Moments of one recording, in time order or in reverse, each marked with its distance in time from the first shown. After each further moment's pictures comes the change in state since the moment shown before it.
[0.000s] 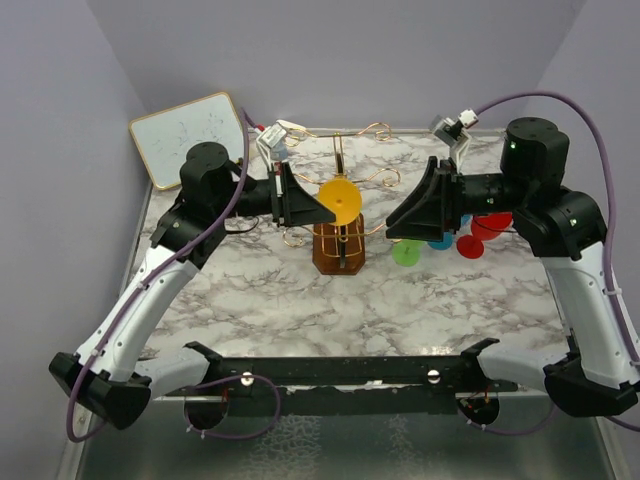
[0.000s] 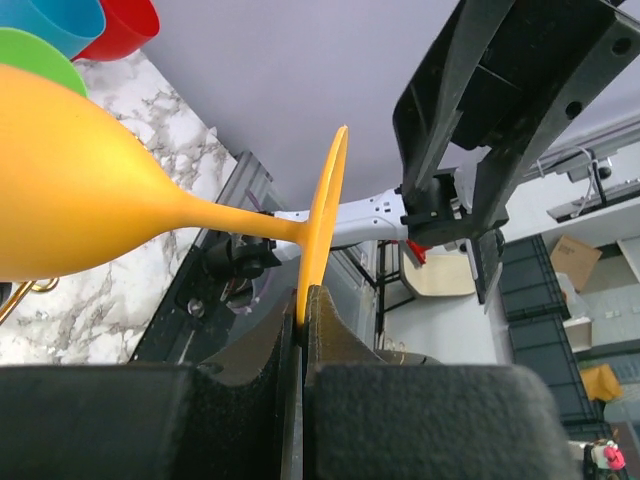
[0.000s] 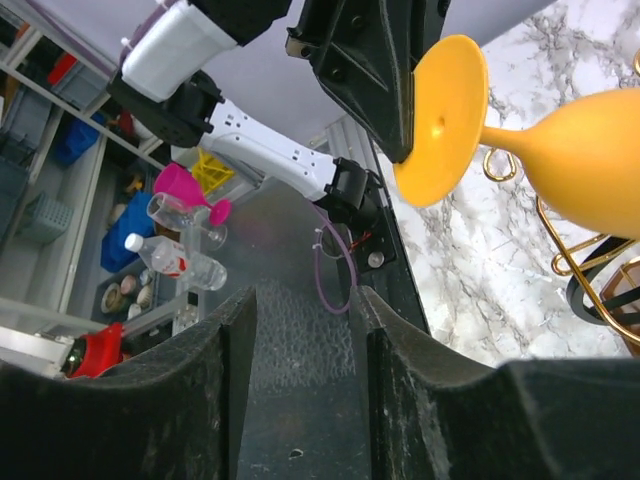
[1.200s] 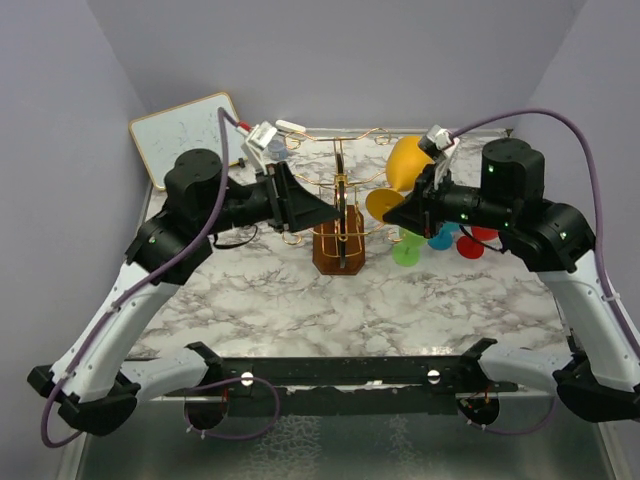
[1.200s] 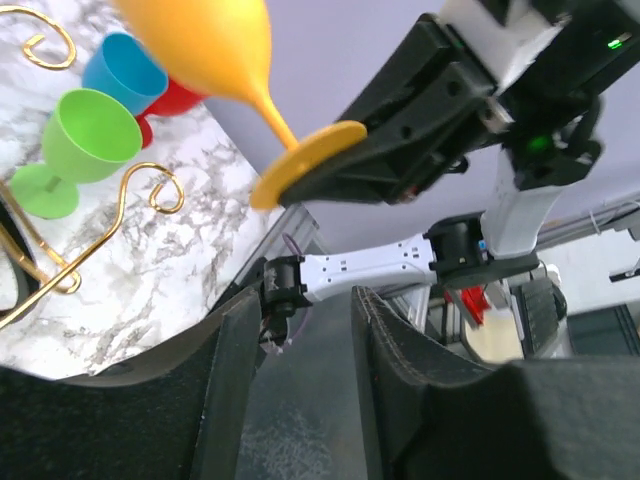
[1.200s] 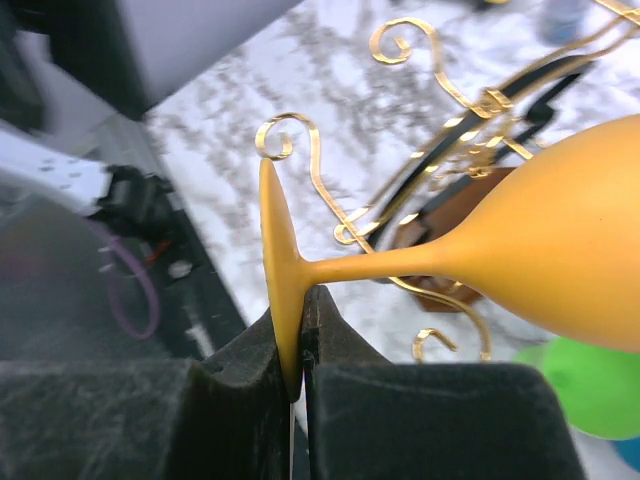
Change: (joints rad) left arm -0.169 0.031 0.219 -0.254 -0.328 0.126; right arm 0.163 0.005 -0.028 -0.072 0.538 -0.220
